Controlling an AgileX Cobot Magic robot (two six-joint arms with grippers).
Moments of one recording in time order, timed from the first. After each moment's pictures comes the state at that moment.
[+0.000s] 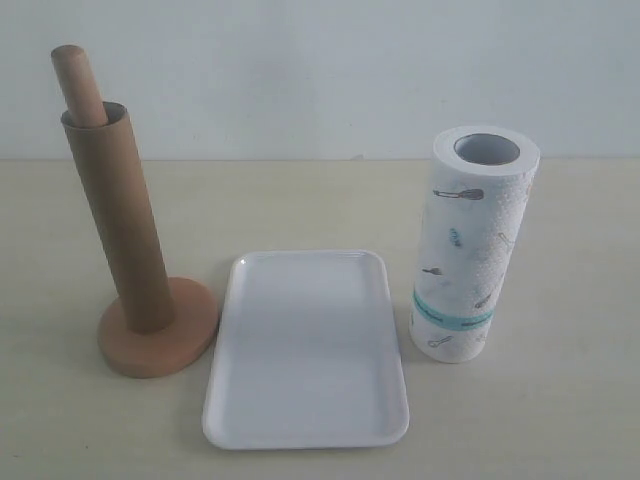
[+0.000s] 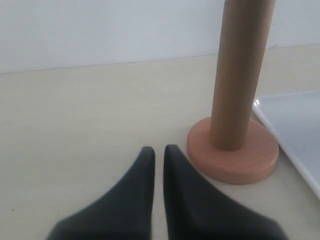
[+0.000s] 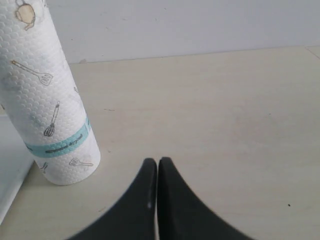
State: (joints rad) left arm -0.07 0.00 0.00 0.01 0.32 0.04; right arm 0.04 0.00 0.00 0.12 0.33 -0.02
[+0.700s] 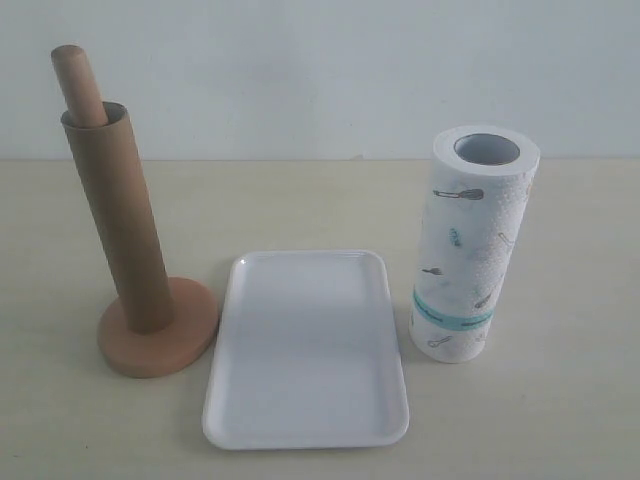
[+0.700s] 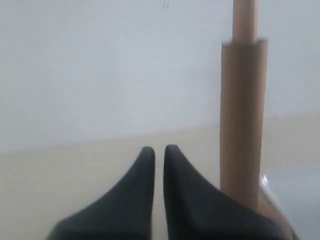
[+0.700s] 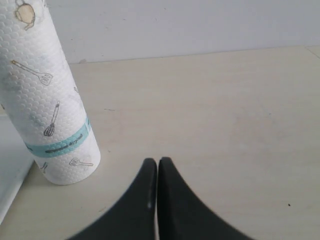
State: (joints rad) left arm -0.07 0.00 0.00 0.05 0.03 0.04; right arm 0.04 0.00 0.00 0.12 0.33 -0.02
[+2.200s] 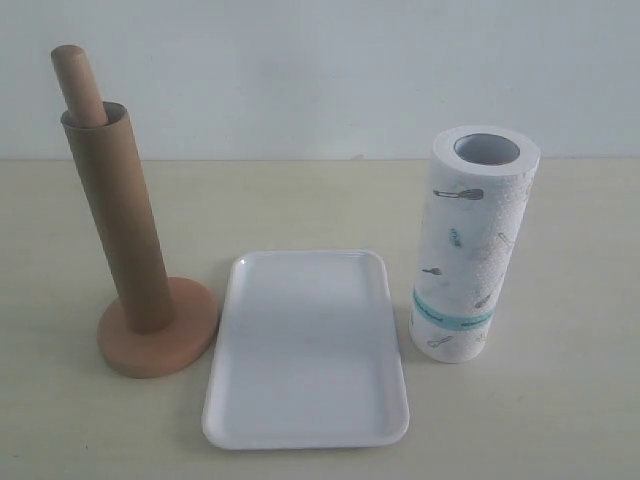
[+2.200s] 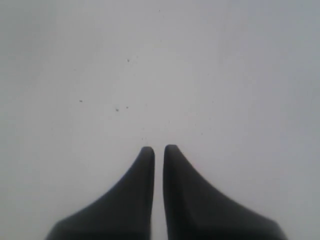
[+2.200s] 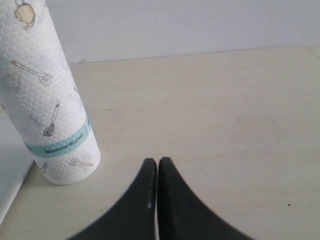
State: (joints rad) left arm -0.07 0.31 -0.16 -0.03 -0.47 -0.22; right arm 0.04 0.00 0.00 0.12 0.33 -0.02
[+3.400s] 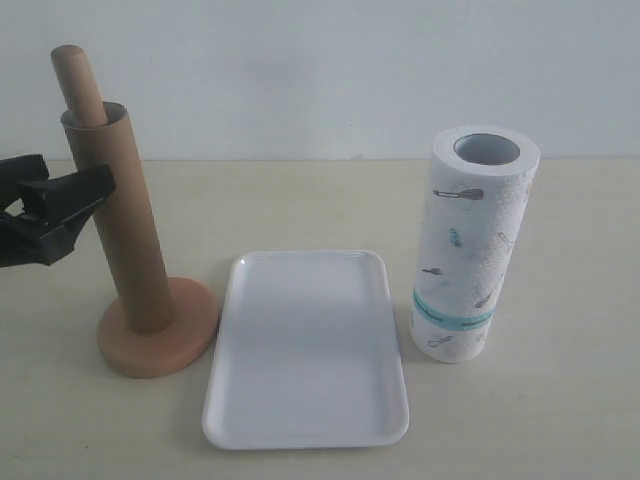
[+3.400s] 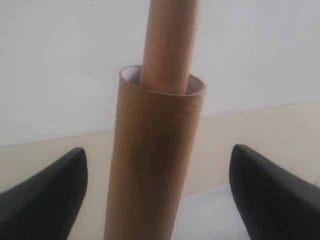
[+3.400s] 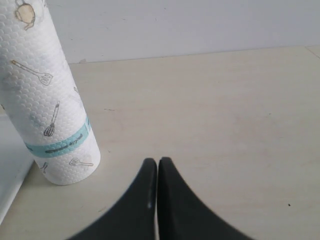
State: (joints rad) left arm -0.07 1.30 -0.33 0.53 -0.87 -0.45; right arm 0.04 0.00 0.00 0.12 0.33 -0.02
